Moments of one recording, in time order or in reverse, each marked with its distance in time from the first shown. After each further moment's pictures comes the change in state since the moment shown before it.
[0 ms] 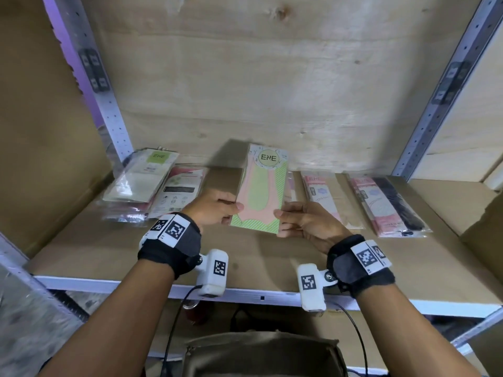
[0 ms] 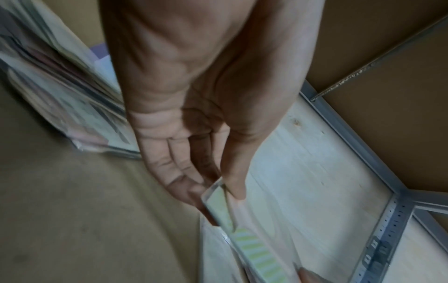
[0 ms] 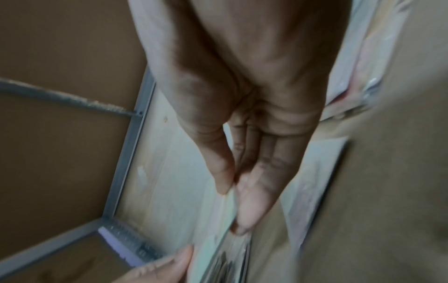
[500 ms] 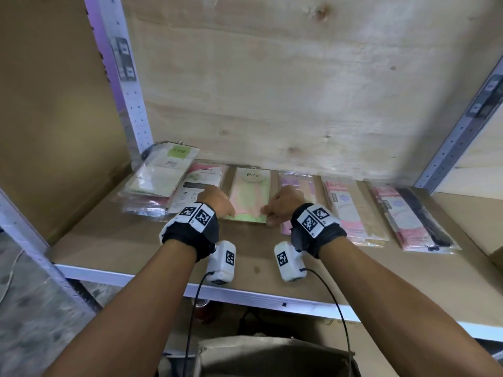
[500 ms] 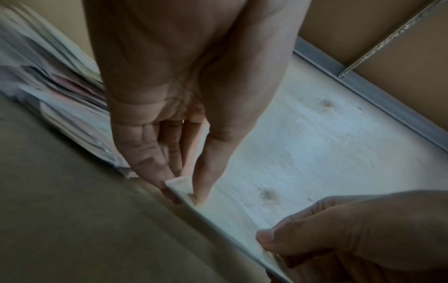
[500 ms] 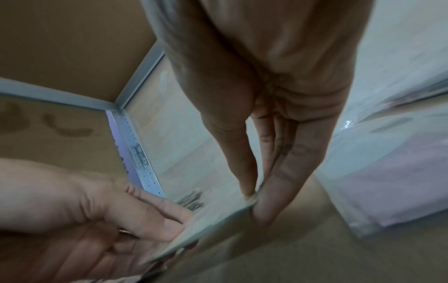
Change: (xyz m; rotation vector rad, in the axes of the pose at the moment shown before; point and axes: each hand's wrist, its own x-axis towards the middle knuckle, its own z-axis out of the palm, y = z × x) left_hand 0.024 -0.016 -0.036 0.364 0.238 -0.190; right_hand 0.090 -0.019 0.077 -0.763 0.200 0.142
